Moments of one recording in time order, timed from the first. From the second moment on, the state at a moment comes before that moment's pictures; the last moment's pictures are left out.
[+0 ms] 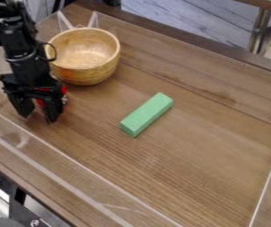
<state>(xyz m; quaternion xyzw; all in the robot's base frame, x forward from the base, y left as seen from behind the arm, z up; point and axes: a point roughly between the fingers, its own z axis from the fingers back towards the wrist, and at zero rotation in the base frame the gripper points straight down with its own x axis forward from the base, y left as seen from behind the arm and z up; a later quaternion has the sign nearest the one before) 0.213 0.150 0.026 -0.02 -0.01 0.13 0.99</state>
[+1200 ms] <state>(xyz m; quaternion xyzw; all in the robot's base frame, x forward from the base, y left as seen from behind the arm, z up) 0.231 0.157 0.021 -0.03 -0.01 0.16 0.99</state>
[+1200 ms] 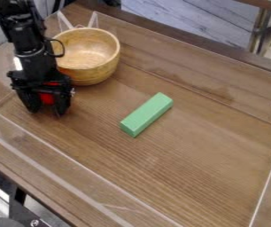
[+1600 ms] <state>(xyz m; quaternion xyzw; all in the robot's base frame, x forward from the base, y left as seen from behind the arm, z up) 0.229 0.156 0.021 -0.04 -0.01 0.15 0.99</state>
